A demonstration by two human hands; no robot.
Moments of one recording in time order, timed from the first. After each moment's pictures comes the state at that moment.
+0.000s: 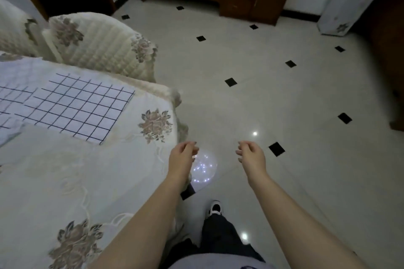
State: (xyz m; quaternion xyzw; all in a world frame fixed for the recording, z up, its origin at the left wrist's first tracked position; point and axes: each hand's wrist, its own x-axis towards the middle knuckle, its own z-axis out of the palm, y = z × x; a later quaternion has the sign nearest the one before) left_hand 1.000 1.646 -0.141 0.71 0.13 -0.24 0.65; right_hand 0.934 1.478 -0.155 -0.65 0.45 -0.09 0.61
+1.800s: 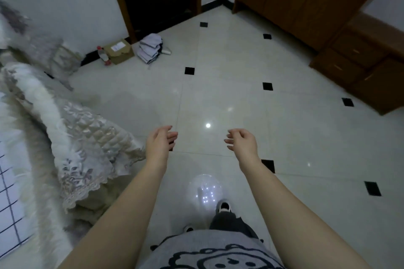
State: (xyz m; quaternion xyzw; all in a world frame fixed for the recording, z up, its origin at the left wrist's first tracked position) left_hand 1.590 1.433 -0.155 0.56 0.39 0.04 0.73; right_hand 1.627 1.233 -0.156 -0.73 0.23 0.11 0.63
